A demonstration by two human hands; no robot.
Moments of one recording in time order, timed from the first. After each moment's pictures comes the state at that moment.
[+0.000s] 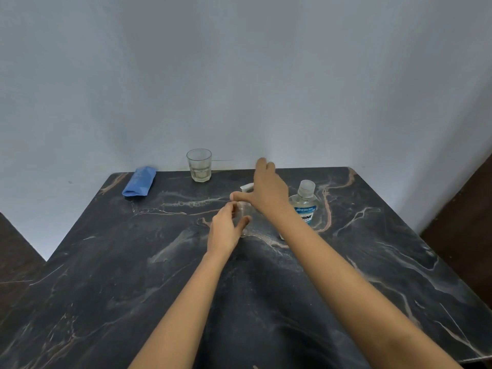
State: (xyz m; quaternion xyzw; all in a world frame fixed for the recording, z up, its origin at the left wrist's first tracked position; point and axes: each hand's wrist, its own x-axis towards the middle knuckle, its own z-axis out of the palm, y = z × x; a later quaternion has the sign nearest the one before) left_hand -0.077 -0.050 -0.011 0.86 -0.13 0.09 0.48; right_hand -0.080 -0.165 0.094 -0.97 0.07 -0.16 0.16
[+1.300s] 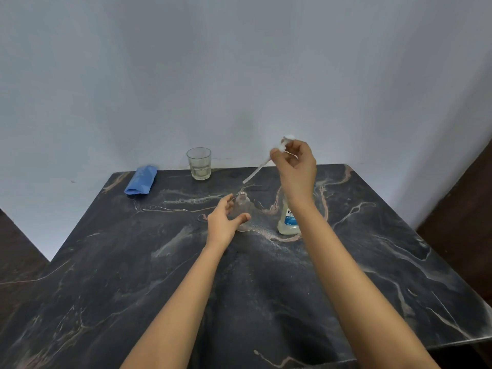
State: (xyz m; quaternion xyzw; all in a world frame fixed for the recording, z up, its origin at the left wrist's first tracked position) left_hand -0.081 -0.045 -0.008 0.80 -0.08 0.02 0.60; right_hand -0.120 -0.186 0.126 -0.65 0.05 -0.36 0.67
